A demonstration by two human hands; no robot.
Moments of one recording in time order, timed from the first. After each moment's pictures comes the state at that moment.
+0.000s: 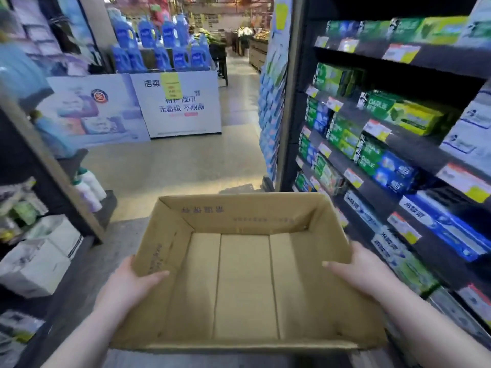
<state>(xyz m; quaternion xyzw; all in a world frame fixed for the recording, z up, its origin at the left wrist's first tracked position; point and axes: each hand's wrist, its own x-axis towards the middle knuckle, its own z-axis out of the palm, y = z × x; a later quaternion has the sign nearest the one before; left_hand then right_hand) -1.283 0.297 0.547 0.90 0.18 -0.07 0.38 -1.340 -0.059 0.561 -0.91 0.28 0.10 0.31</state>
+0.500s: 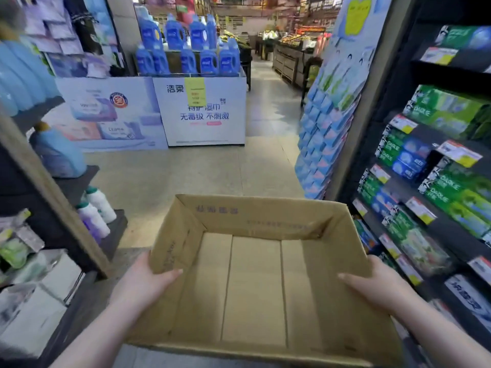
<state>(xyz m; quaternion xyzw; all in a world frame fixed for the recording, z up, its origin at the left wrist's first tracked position) -0.934 0.380 0.527 0.90 0.18 -0.06 0.39 -0.989 0.011 0.547 -0.88 0.29 0.14 0.34</state>
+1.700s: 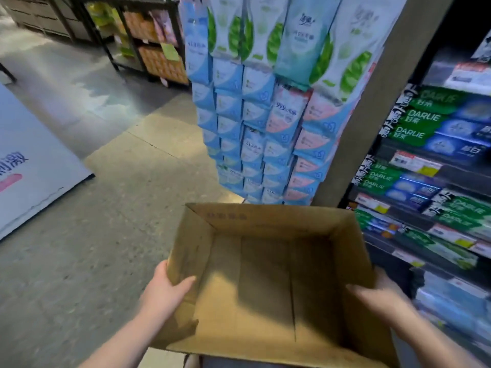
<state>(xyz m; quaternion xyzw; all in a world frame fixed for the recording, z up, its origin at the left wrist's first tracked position) -0.177 0.174 0.401 0.92 -0.17 -0.28 0.22 -0.492 -0.014 0.429 -0.56 0.69 0.07 0.45</state>
